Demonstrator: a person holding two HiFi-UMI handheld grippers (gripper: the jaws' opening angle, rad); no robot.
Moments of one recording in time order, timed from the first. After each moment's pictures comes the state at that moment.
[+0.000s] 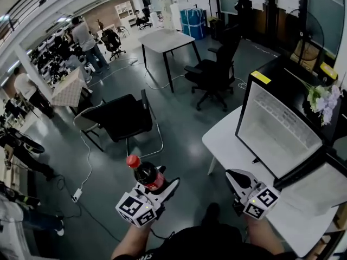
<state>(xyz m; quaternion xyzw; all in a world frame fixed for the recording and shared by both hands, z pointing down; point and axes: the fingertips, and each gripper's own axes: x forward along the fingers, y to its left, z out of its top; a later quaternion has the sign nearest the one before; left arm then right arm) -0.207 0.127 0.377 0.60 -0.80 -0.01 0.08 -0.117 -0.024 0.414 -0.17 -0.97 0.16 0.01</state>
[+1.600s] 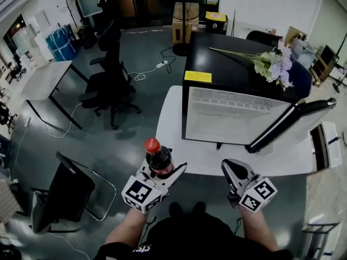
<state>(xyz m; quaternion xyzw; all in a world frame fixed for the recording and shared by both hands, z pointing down) -0.319 -0.132 0.410 0.89 -0.44 0.04 0.07 -0.175 -0.140 0.433 0.28 -0.95 0.17 0.01</state>
